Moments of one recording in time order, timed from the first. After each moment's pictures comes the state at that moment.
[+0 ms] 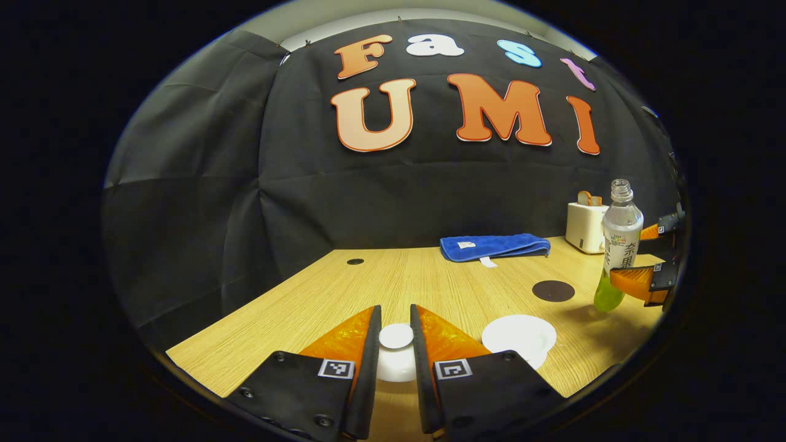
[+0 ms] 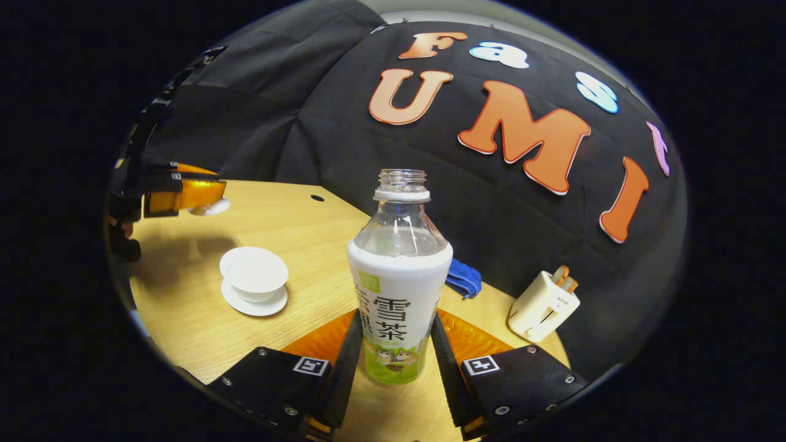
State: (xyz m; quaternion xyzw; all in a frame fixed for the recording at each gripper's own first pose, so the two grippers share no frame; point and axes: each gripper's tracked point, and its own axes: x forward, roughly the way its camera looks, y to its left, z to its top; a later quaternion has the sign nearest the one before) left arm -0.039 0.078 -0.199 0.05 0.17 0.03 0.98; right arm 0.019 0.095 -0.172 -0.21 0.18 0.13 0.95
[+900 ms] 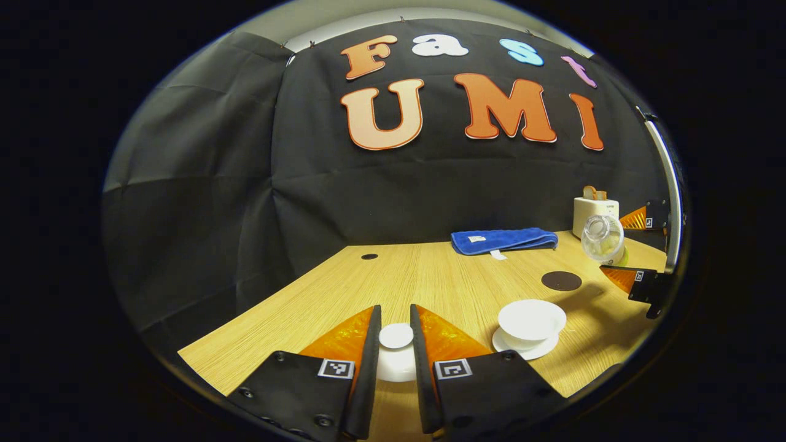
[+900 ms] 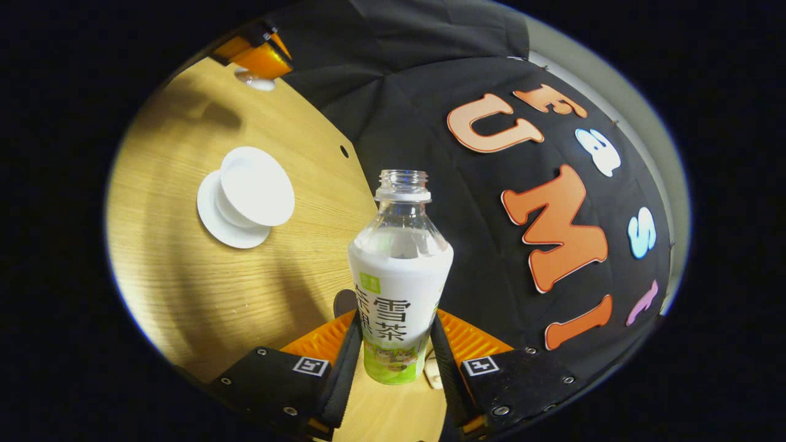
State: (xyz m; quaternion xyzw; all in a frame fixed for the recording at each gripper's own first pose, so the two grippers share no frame) left arm -0.064 0.102 -0.199 0.06 0.18 0.05 0.98; right arm 0.035 0.110 -0.169 -0.50 0.11 0.13 0.85
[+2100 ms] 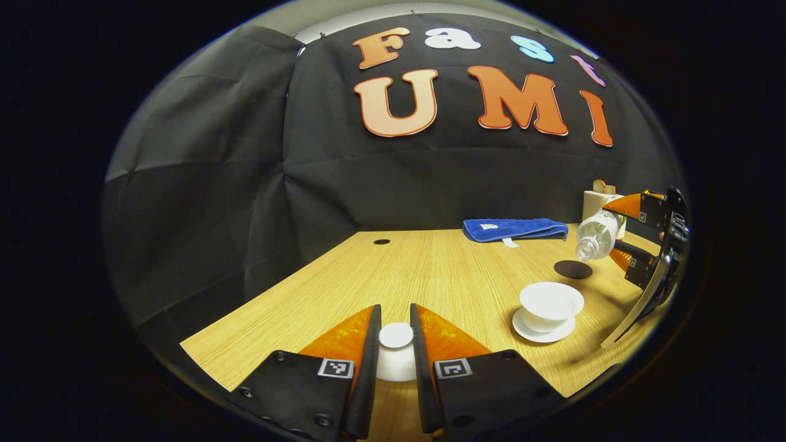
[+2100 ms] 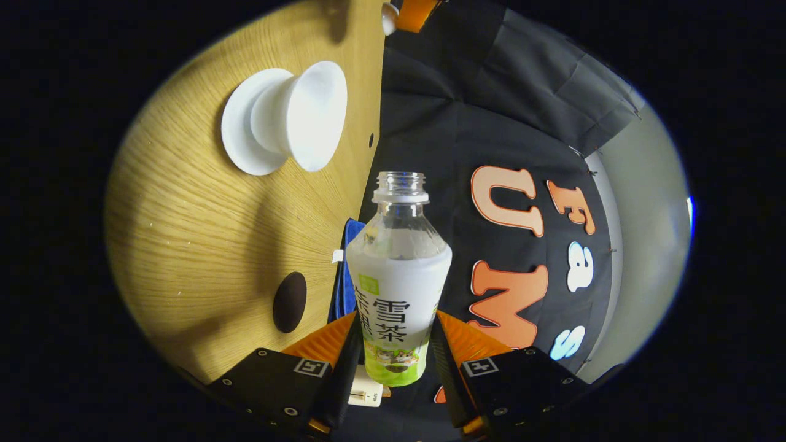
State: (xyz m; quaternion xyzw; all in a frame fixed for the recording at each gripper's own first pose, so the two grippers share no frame) left arm -0.077 0.128 -0.218 0.05 0.20 0.06 0.98; right arm 0.056 0.126 -0.153 -0.72 -0.03 0.10 0.69
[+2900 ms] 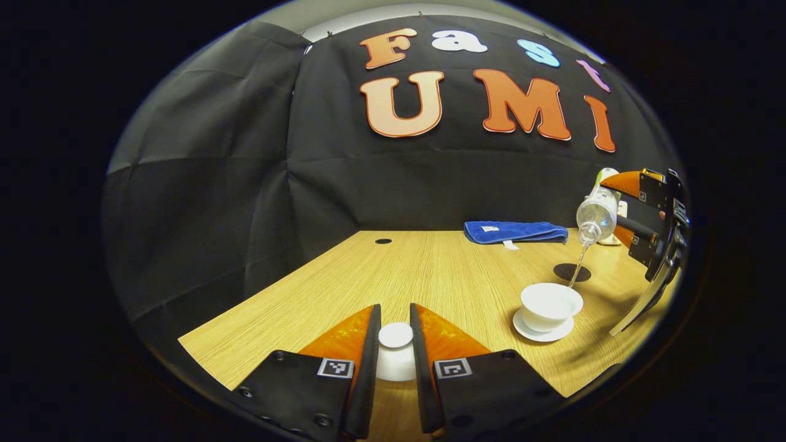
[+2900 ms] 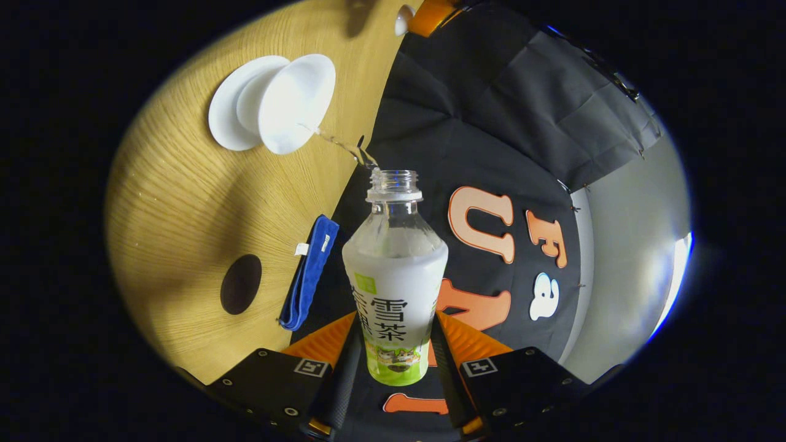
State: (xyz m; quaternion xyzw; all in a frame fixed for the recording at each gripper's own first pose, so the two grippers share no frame) left arm -0.082 0.133 -0.223 0.04 0.20 0.06 0.98; right arm 0.069 0.132 -0.103 -0.77 -0.10 0.08 0.63
